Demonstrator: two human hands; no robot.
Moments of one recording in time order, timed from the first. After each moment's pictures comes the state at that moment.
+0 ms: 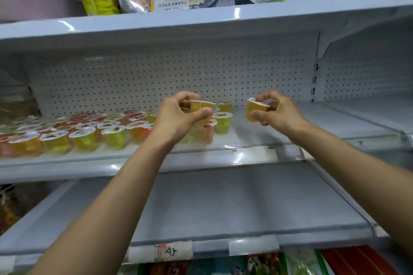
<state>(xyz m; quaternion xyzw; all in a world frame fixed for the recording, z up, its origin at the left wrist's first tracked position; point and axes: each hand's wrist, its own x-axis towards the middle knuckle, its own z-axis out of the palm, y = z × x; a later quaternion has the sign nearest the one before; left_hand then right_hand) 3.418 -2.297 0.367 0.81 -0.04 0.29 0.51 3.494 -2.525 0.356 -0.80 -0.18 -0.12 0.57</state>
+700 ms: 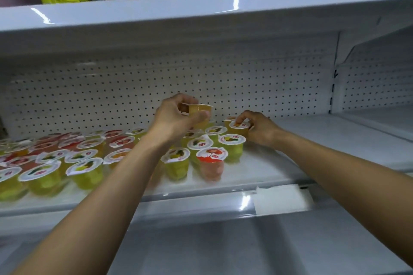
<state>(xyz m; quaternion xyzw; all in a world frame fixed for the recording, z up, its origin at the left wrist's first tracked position) 3.537 -2.254 0.385 0.83 -0.02 0.28 0.49 3.653 -2.459 0.338 -0.89 -0.23 -0.09 0.38</state>
